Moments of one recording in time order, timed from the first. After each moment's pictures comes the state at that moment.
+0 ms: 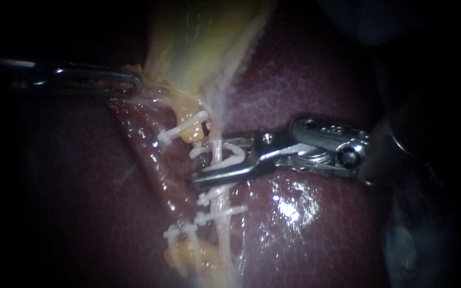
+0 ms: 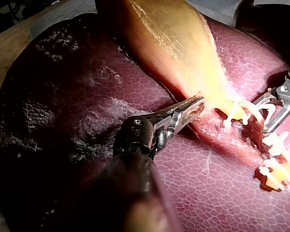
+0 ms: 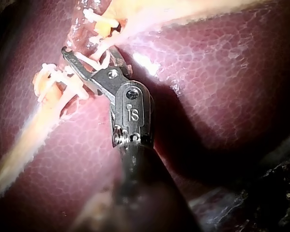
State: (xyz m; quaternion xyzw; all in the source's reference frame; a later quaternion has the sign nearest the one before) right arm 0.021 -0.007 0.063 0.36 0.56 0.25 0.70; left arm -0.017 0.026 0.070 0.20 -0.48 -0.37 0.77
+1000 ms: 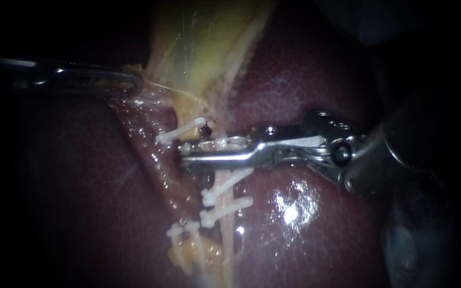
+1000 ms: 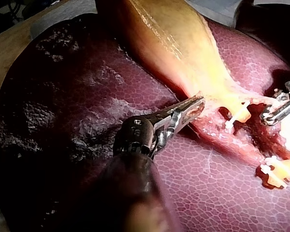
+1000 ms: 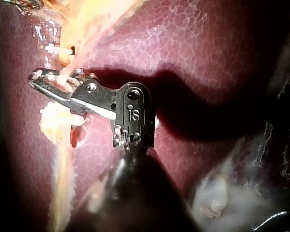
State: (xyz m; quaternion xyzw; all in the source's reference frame) right arm 0.020 -0.007 0.061 0.46 0.60 0.32 0.56; left arm -0.017 0.026 0.070 0.20 -0.48 -0.37 0.77
